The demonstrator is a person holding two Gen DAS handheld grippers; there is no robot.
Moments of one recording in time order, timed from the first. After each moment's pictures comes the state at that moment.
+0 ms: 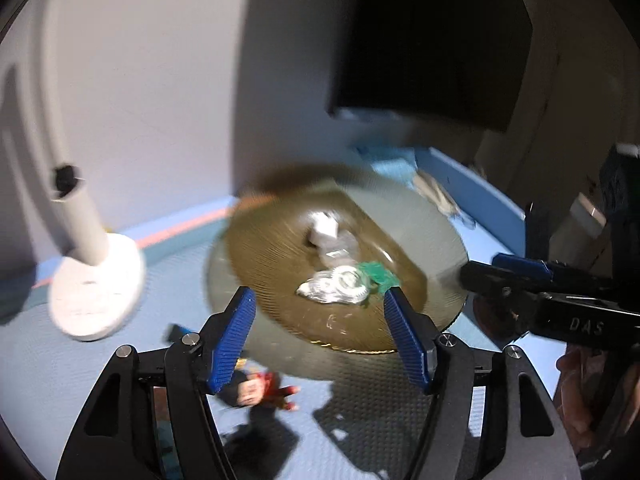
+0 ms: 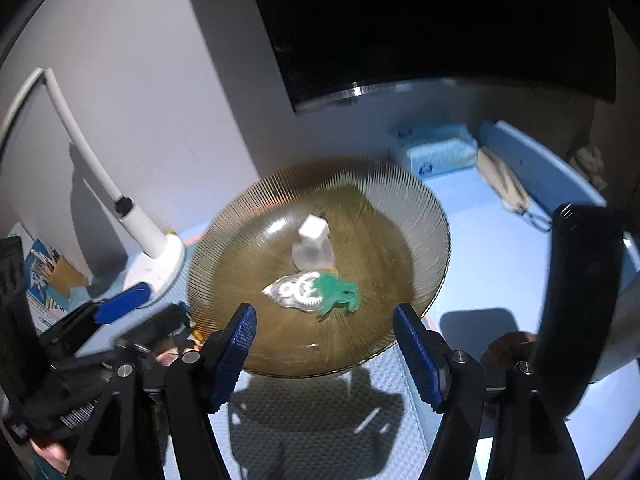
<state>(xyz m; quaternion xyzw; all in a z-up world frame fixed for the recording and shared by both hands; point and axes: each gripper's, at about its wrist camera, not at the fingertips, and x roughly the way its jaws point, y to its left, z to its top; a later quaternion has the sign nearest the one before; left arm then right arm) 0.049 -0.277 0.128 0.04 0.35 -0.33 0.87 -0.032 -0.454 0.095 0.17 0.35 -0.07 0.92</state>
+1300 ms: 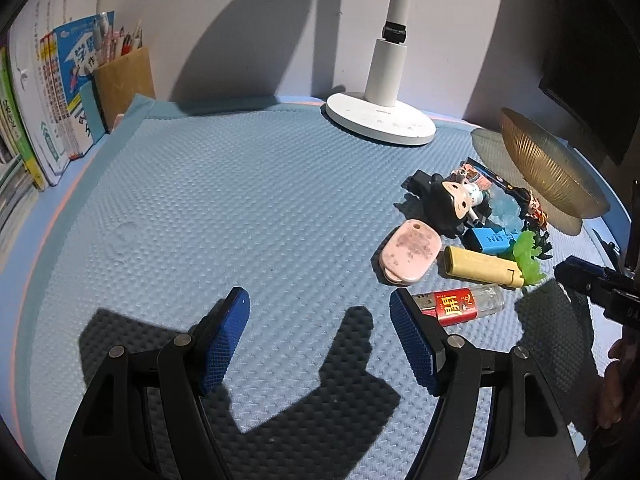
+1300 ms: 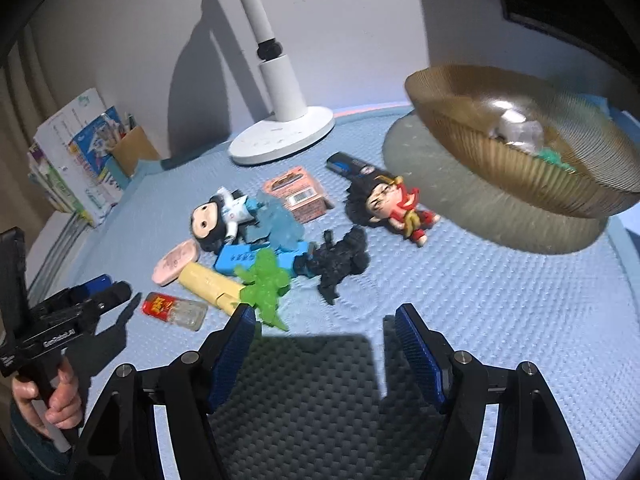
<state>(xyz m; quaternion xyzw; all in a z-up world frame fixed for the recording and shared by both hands) -0.007 -0.004 0.020 -0.01 0.42 -0.12 0.90 -0.037 -0.267 -0.009 0.10 0.38 0.07 0.91</state>
